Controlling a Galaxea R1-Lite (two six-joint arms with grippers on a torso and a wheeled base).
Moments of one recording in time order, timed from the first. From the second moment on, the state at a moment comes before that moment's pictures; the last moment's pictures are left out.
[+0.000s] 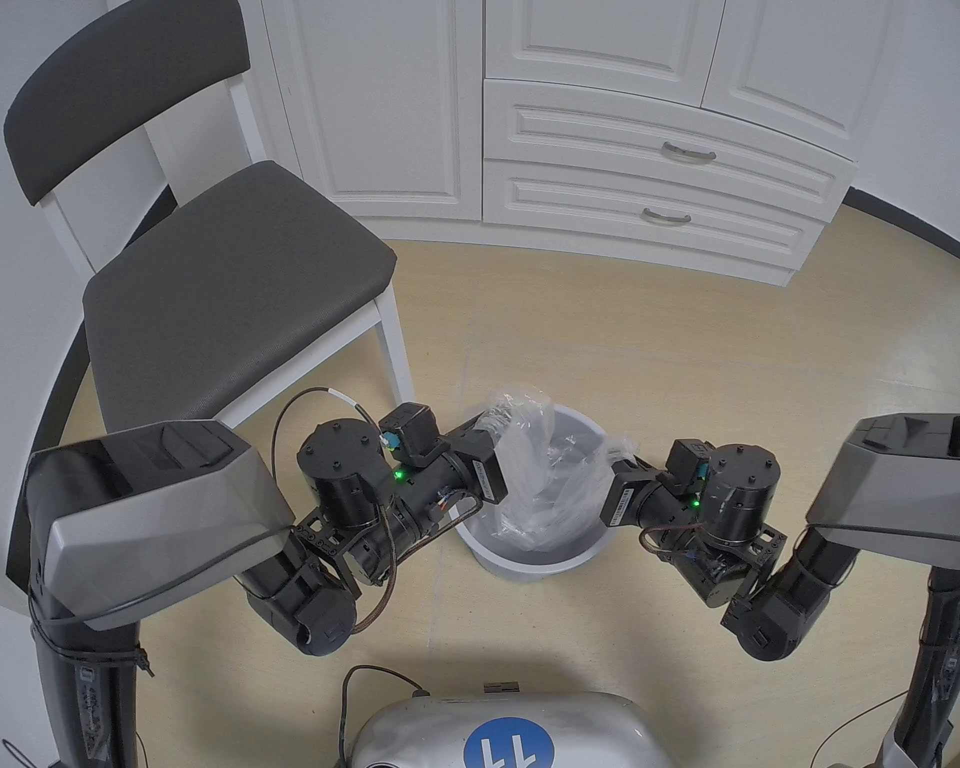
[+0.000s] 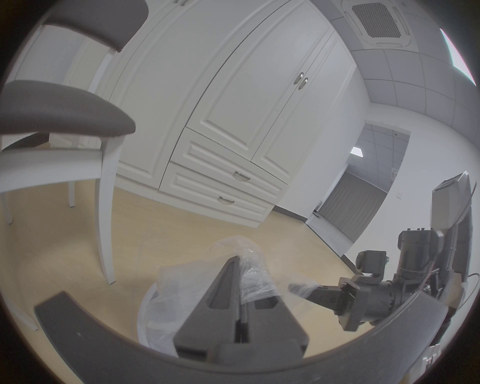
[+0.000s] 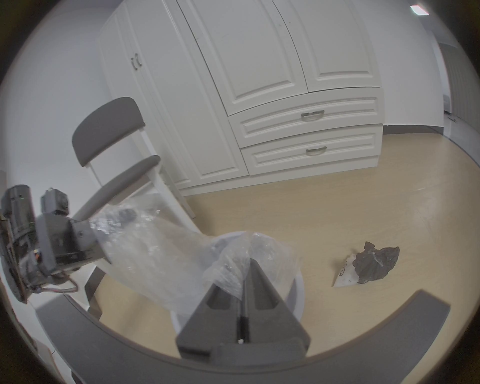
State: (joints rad) left arm -0.61 2.29 -0.90 -1.53 -0.09 -0.25; right arm 0.56 2.17 -0.63 -1.49 -0.27 0.24
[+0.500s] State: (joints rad) left arm -0.60 2.41 -0.96 -1.53 -0.09 -0.27; right arm 0.46 2.21 -0.65 -1.50 -0.27 0.17
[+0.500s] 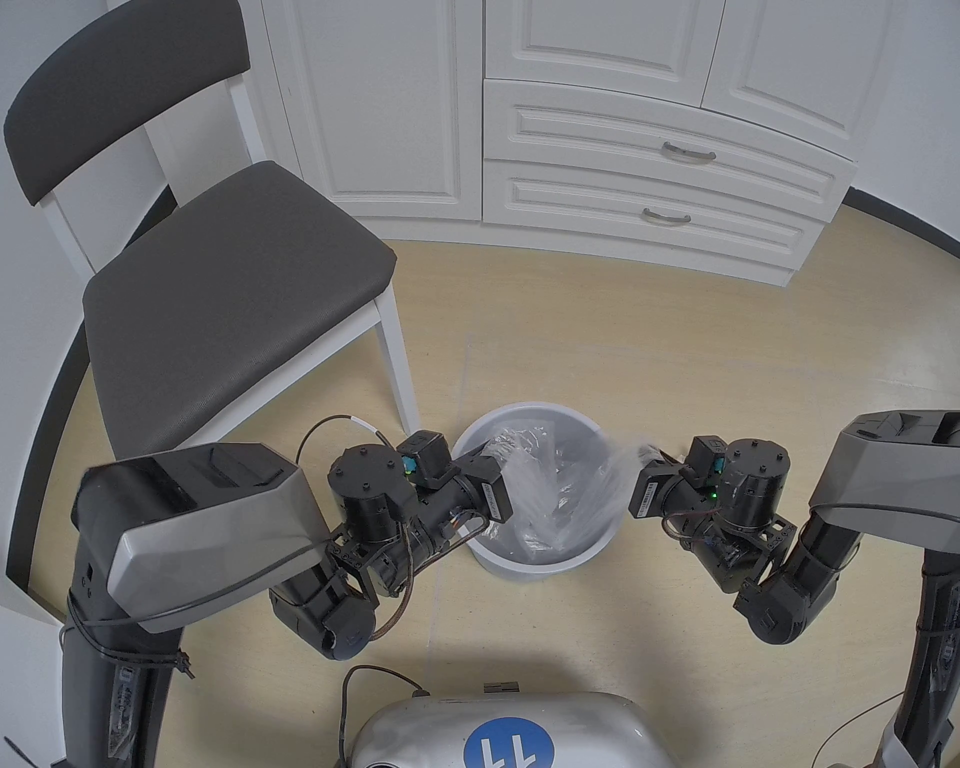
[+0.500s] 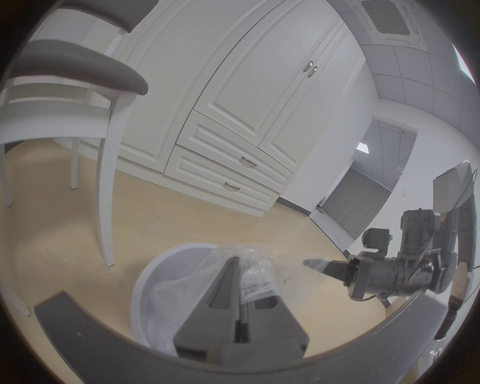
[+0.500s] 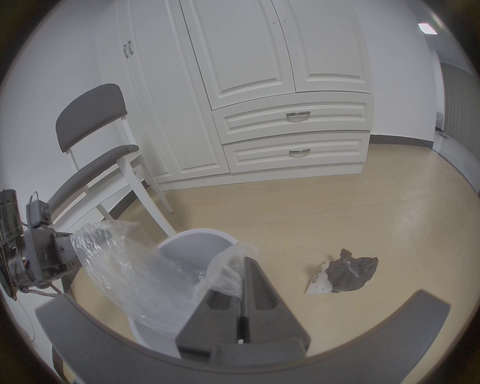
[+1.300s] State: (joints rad) left arm -0.32 2.31 -0.85 -1.43 -0.35 -0.23; right arm 0.22 2.22 -0.59 -1.46 -0.11 -0.04
